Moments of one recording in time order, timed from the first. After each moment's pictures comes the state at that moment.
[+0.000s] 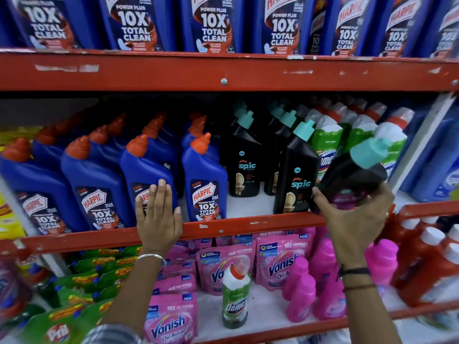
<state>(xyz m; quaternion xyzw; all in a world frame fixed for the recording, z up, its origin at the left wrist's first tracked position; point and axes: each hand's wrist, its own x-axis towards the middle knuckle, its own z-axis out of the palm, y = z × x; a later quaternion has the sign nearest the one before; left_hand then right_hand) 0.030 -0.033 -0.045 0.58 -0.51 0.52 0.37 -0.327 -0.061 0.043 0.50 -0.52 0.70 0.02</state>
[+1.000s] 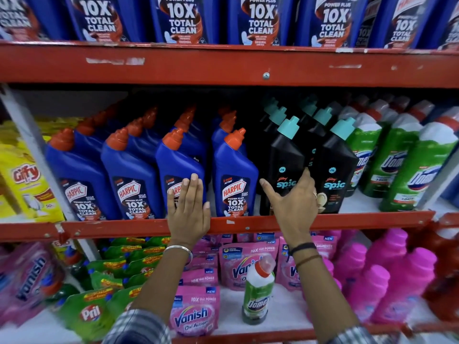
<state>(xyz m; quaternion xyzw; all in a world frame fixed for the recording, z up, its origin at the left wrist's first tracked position) 0.031 -0.032 -0.045 0.57 -0.53 0.50 0.37 -0.189 -0.070 0.037 0.63 -0.57 0.53 -0.04</state>
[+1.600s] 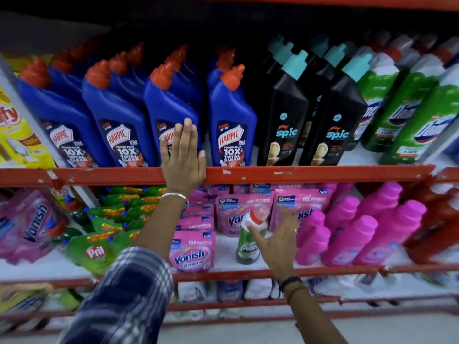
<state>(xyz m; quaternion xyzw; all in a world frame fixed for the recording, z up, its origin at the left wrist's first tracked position) 0.029 -0.029 -0.044 0.58 -0.53 0.50 0.37 -0.223 0.006 -0.134 0.67 -0.56 0.43 -0.24</state>
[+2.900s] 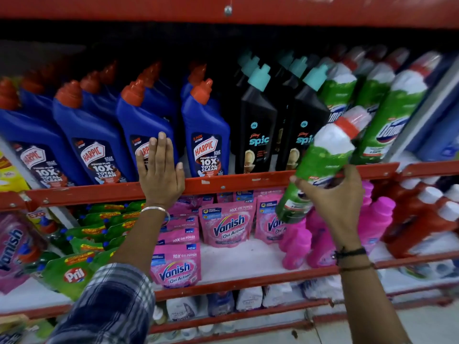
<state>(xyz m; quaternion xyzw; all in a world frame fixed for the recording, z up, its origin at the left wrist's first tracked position) 0.030 -0.031 -0.047 0.58 -0.52 0.50 0.36 -0.321 -0.030 0.008 0.58 -0.52 0.60 -0.18</state>
